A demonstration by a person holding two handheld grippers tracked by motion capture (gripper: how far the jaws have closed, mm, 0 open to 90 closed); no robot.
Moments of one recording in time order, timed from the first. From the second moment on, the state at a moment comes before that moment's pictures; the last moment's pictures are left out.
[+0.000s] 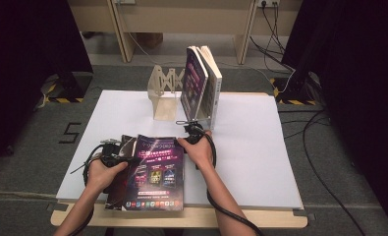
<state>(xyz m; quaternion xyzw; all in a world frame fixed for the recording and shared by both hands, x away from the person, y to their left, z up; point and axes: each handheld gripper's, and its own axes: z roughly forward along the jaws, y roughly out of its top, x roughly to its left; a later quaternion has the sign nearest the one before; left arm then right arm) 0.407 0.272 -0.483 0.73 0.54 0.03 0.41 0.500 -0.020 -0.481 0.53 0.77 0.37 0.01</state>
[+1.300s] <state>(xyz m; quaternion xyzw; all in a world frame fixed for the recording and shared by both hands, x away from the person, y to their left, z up) 0.403 0.273 -0.486 0.73 0.55 0.05 0.41 0.487 -0.015 -0.472 0.50 0.77 0.39 -0.06</state>
